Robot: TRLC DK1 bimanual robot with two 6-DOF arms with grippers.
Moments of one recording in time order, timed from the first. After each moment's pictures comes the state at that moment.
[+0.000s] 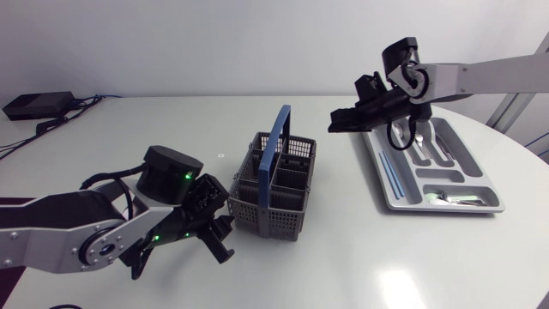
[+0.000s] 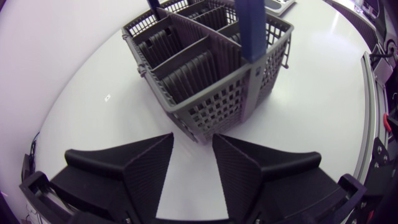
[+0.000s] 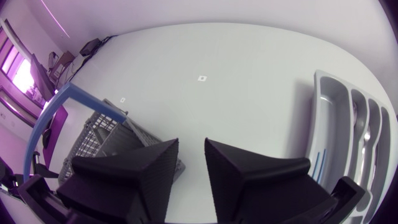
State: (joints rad) left arm -0.66 1.41 0.60 -0.04 -0.08 0.29; right arm 0.14 1.97 1.45 -0.37 -0.41 -0.01
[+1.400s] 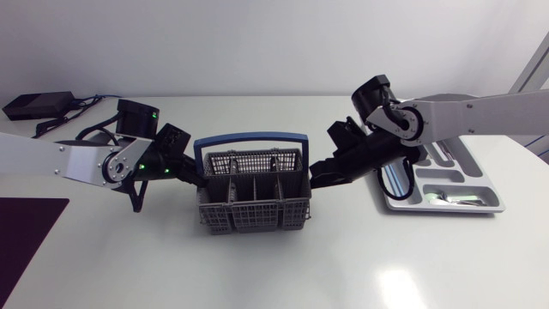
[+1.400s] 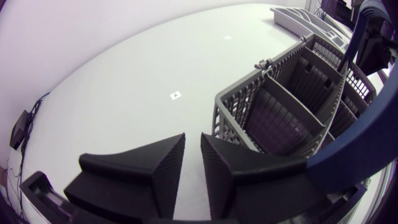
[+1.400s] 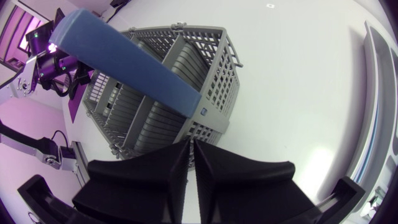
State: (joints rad) left arm -0.23 1.71 0.84 0.10 0.12 0.29; right arm 0.35 1.74 1.11 -0.48 -0.50 0.04
